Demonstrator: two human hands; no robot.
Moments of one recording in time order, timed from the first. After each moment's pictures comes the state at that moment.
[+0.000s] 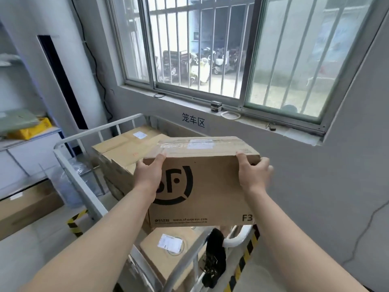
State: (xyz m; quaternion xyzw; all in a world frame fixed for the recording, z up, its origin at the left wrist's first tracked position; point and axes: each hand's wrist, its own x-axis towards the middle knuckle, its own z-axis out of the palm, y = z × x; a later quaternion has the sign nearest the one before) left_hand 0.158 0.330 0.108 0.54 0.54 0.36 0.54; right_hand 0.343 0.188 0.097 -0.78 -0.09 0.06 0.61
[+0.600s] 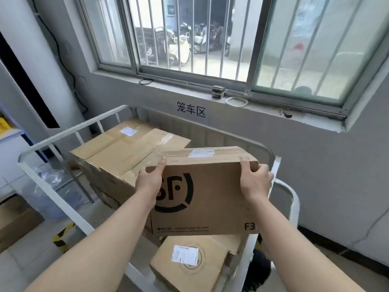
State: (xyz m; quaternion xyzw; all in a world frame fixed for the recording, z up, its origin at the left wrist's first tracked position) left_hand 0.177 0.519 0.034 0.56 0.53 0.24 0.59; right_hand 0.341 0.339 0.031 -0.82 -0.02 0.06 0.56
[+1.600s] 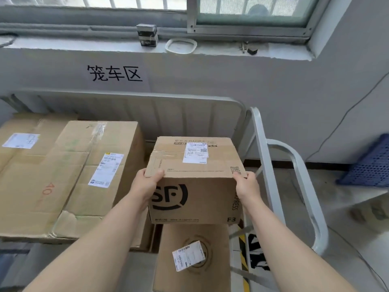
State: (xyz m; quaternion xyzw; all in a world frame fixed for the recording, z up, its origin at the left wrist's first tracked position) left_hand 0.345 0.664 -0.127 0.69 0.40 -0.05 0.60; right_hand 0.406 0.411 -0.145 -0.78 0.23 0.14 0.56
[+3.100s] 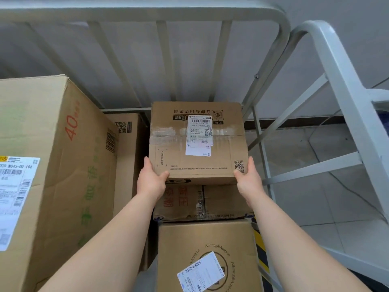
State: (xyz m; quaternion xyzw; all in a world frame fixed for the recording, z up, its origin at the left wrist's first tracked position) left_hand 0.471 0.690 -0.380 0.80 0.36 -0.17 0.45; right_hand 0.503 0.447 -0.398 -0.81 0.27 0.21 0.48
